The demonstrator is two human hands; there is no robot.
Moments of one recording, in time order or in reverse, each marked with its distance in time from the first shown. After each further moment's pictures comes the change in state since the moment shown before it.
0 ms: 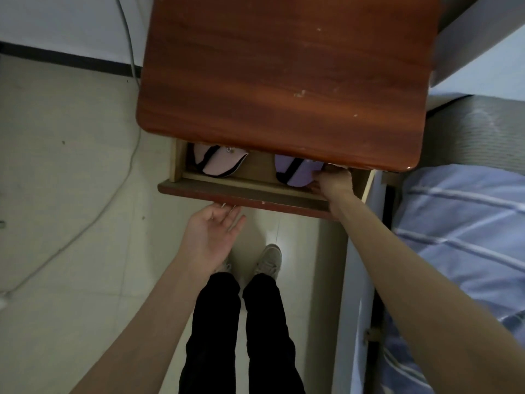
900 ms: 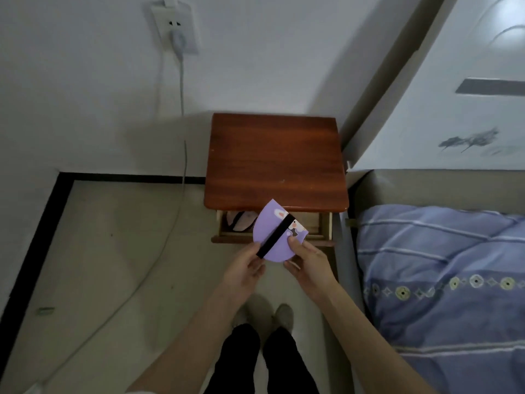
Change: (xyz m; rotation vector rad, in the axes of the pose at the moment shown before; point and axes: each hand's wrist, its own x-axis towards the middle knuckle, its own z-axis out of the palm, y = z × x) left_hand -0.196 0.028 0.039 0.510 -0.188 0.077; right_hand -0.292 -0.012 -0.034 0.796 -0.334 -0.156
